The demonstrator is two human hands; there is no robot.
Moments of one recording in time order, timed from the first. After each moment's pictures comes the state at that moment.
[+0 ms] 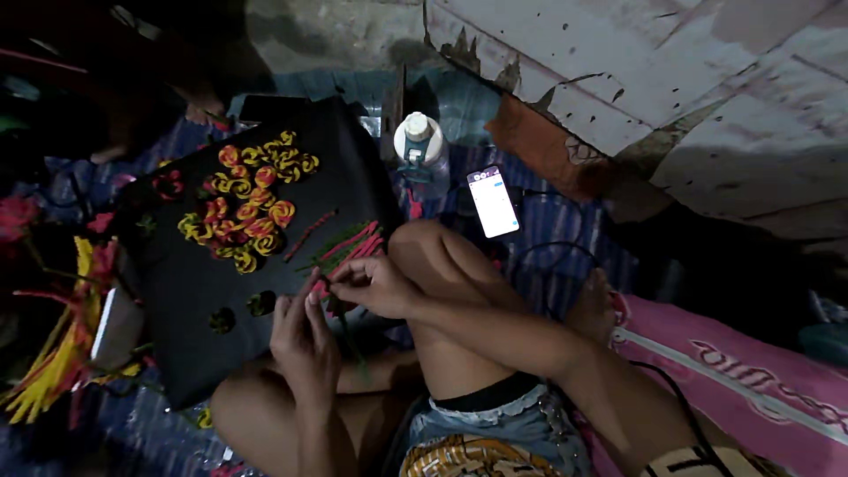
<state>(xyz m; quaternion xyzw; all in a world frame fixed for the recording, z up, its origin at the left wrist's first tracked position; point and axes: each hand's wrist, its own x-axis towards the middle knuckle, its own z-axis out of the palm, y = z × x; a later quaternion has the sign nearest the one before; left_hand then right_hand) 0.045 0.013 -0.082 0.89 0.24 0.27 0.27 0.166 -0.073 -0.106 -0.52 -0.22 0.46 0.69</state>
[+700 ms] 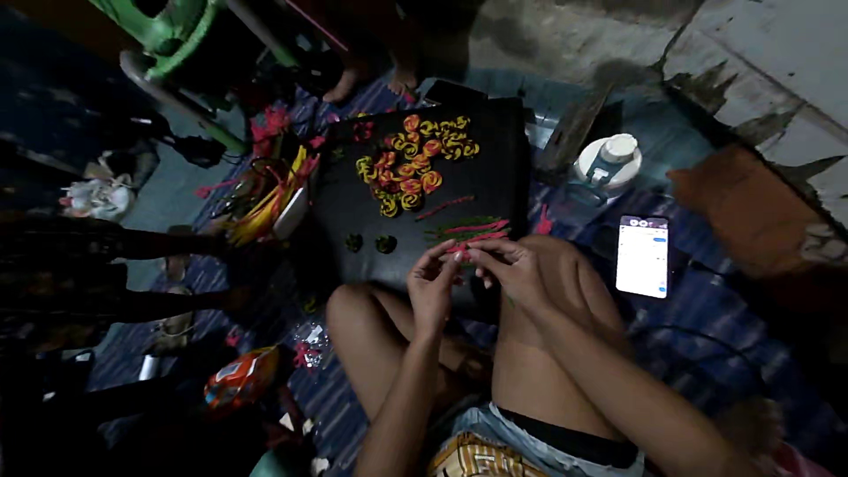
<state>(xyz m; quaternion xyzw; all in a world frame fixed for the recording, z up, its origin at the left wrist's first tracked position) 0.062 0.000 -0.089 0.56 0.40 0.34 0.64 0.172 -0.074 -0.122 -0.50 -0.23 0.38 0.74</state>
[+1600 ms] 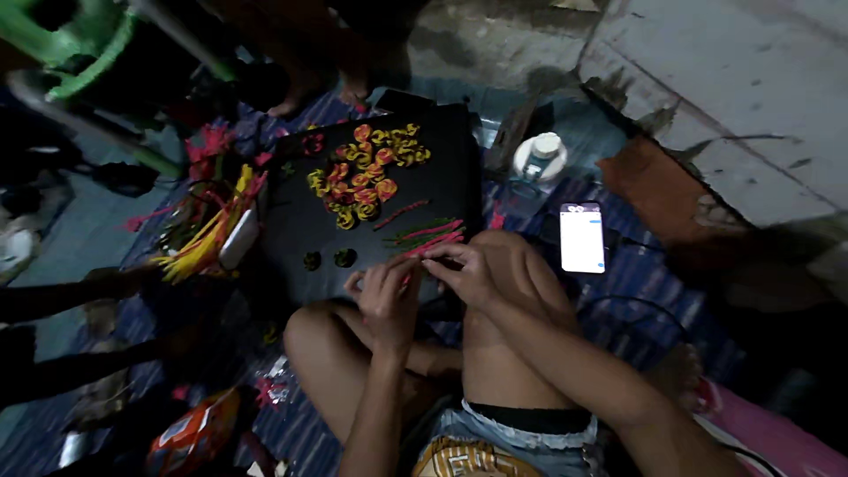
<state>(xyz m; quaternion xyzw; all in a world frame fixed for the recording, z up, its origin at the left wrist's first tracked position) 0.056 0.006 -0.105 0.87 0.22 0.43 0.07 0.167 -0.078 -0.115 -0.51 -0.27 0.36 0.74</state>
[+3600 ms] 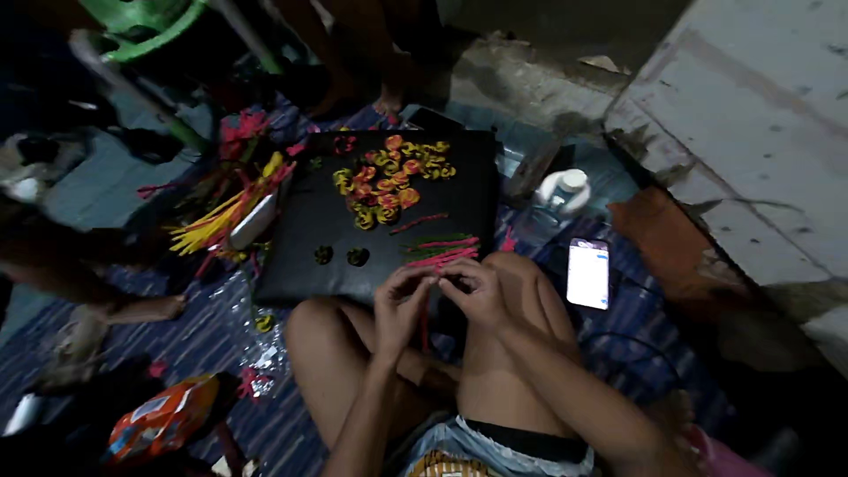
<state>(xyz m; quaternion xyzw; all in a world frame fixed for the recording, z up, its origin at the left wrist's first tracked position) 0.035 0.010 -0.101 0.74 0.25 0.36 0.51 0.159 -0.077 -0.129 -0.54 -0.40 0.24 0.70</state>
